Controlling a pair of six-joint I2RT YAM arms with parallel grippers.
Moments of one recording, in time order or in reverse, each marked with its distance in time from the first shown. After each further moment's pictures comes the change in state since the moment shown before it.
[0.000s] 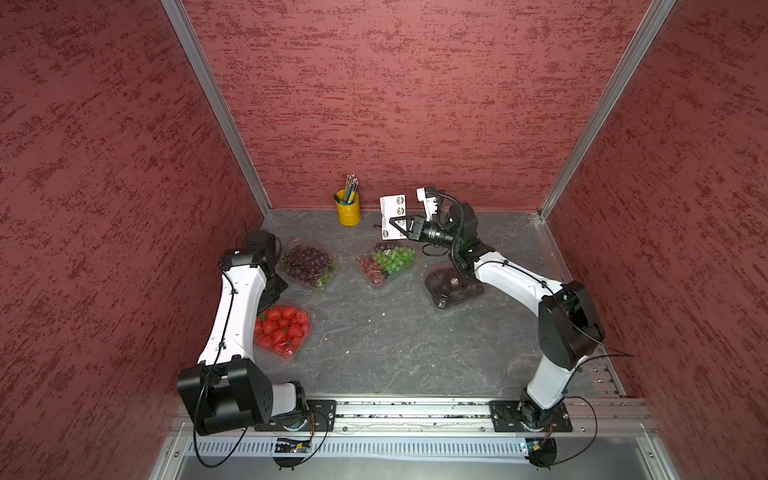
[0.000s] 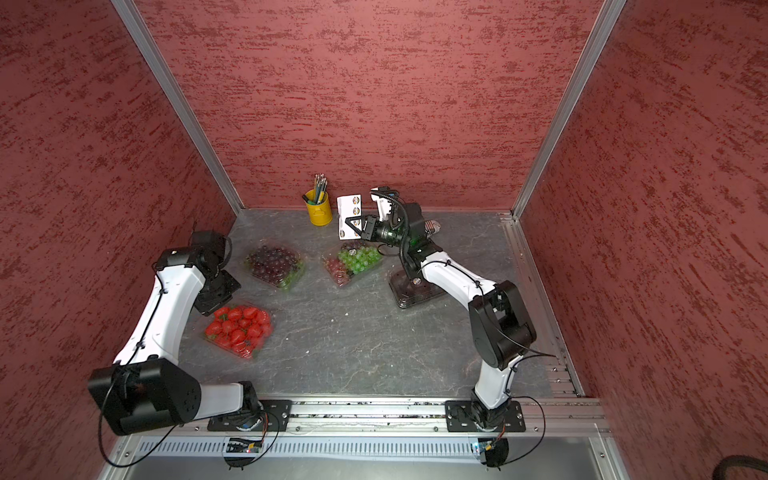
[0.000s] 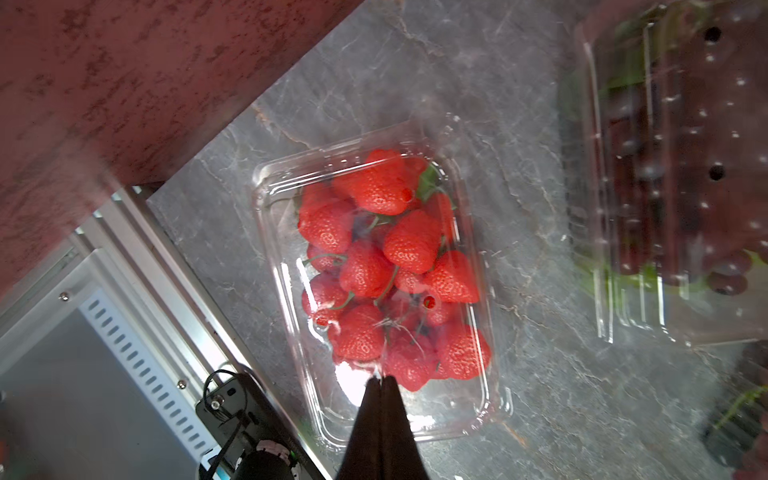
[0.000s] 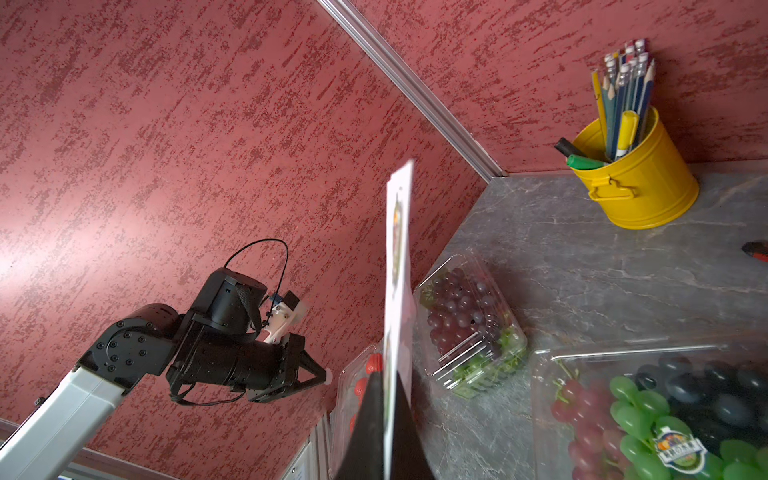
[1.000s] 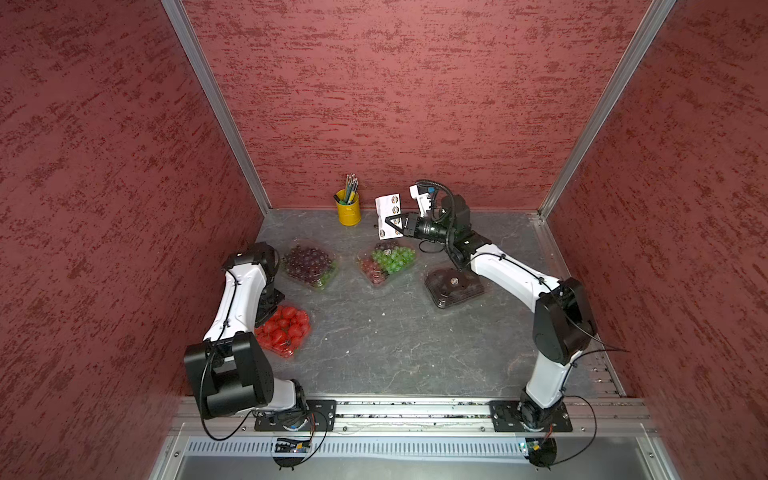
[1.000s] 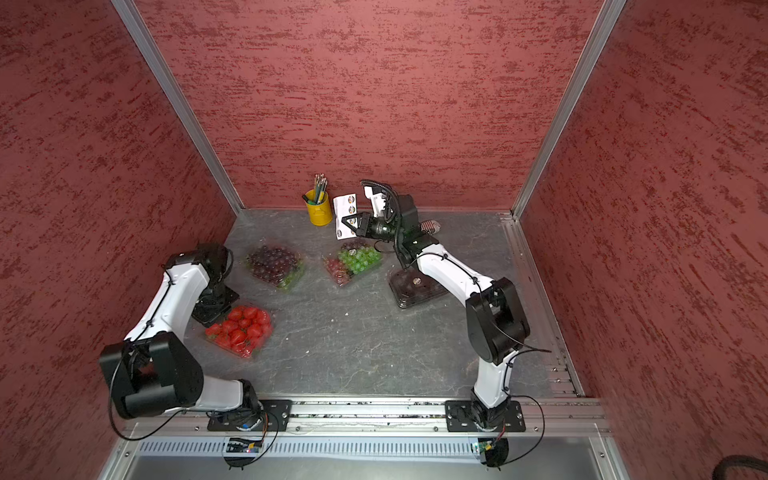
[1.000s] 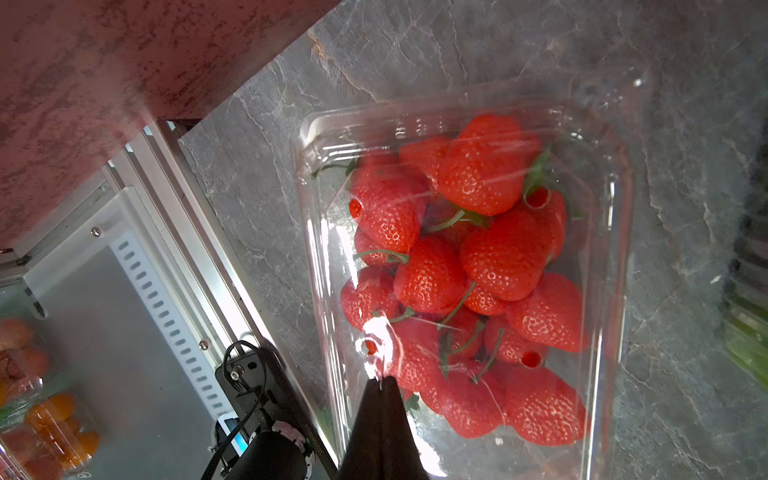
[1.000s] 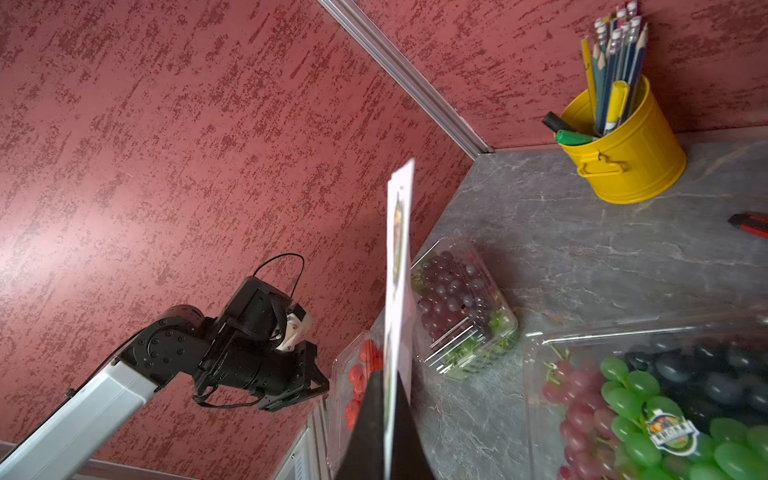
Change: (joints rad) left arm 0.067 0.094 -0.096 0.018 -0.018 -0.066; right arm 0.013 0.043 0.119 -0.187 0.003 -0.039
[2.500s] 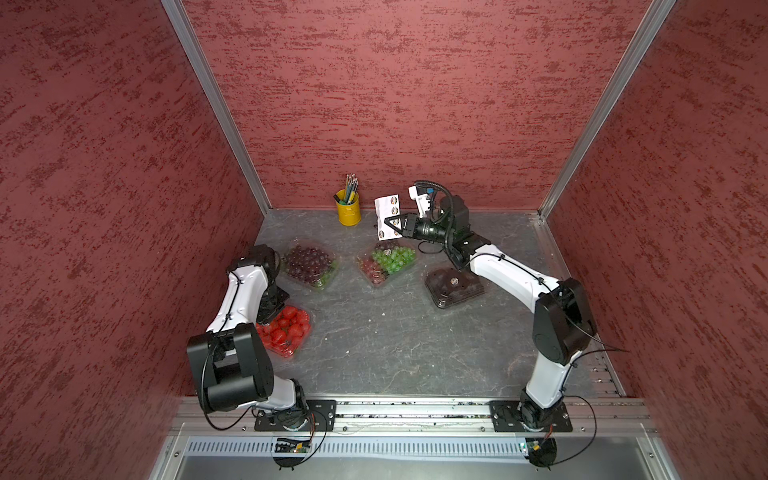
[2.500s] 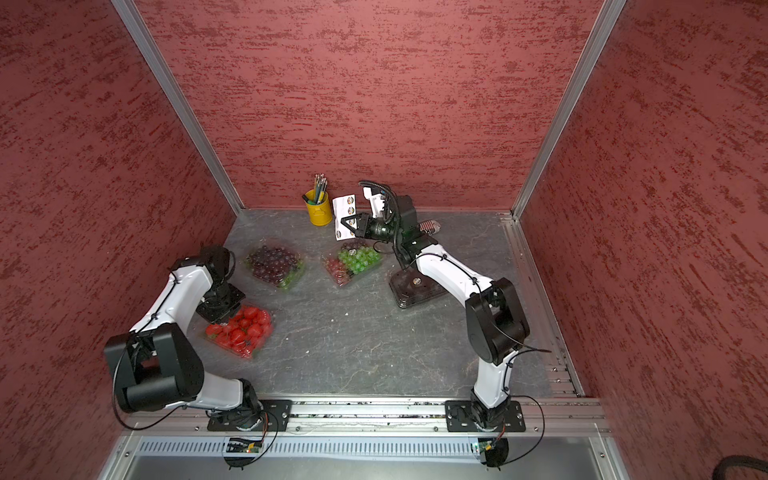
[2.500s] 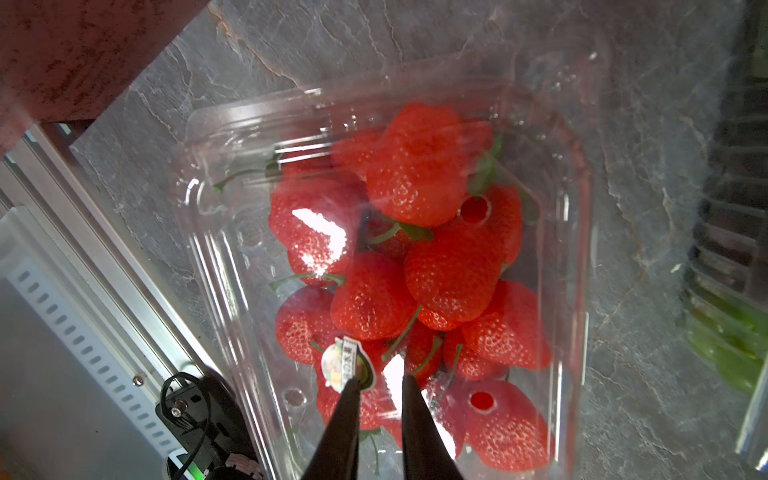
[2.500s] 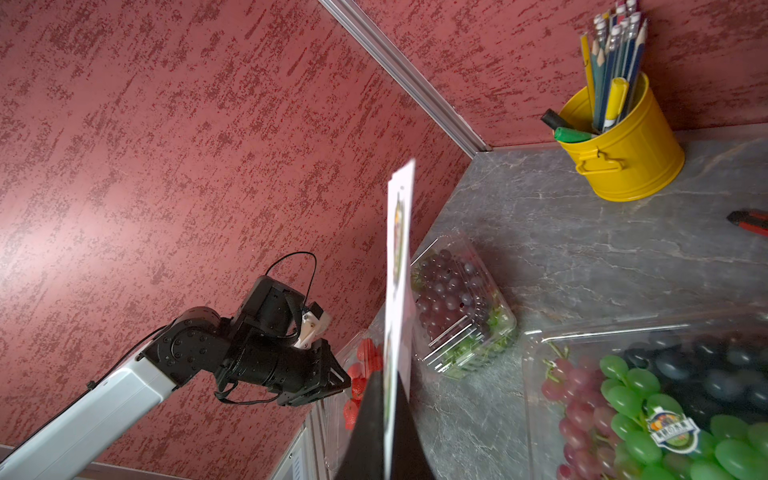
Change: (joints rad) left arm 0.013 0.015 -0.066 0.137 0.102 0.056; right arm 0.007 0.000 0.000 -0.008 0.011 -0.006
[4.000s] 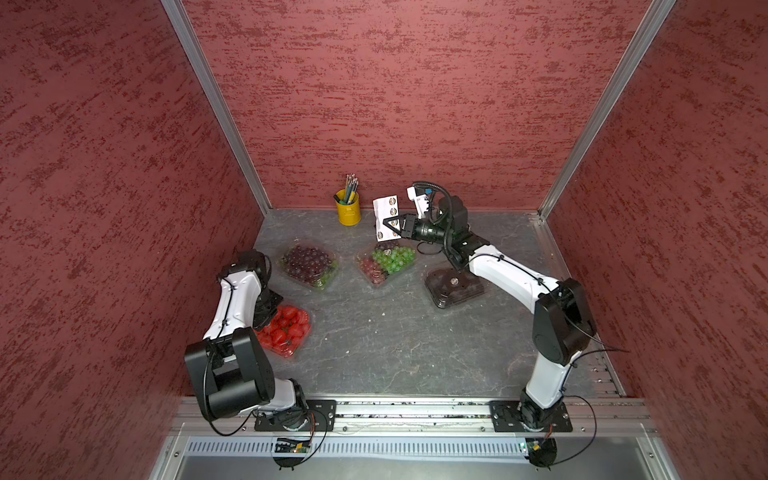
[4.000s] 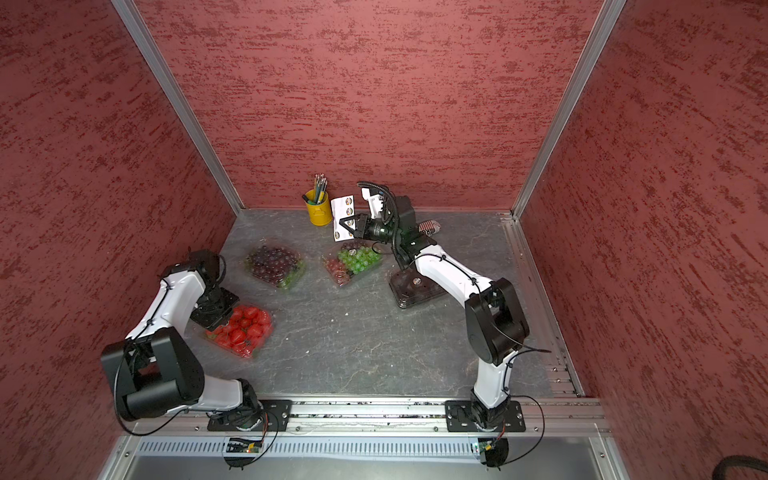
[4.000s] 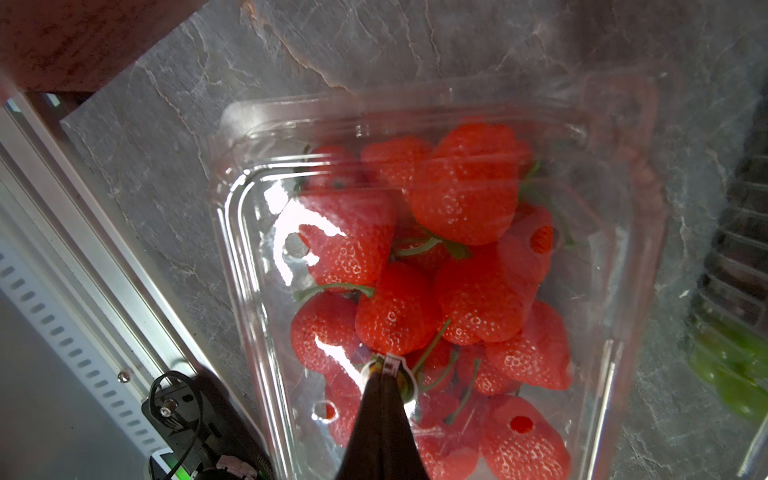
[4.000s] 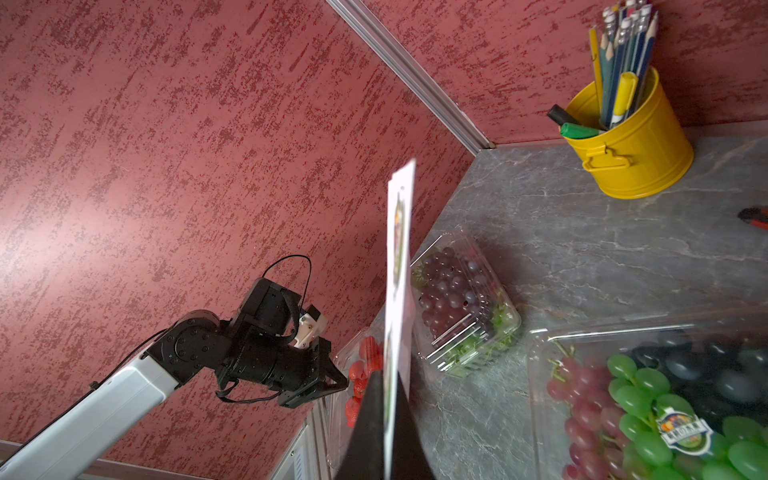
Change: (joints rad) left arm 0.077 -0.022 -0.040 0.030 0.034 0.005; right arm 0.010 0.000 0.000 0.000 0.002 0.000
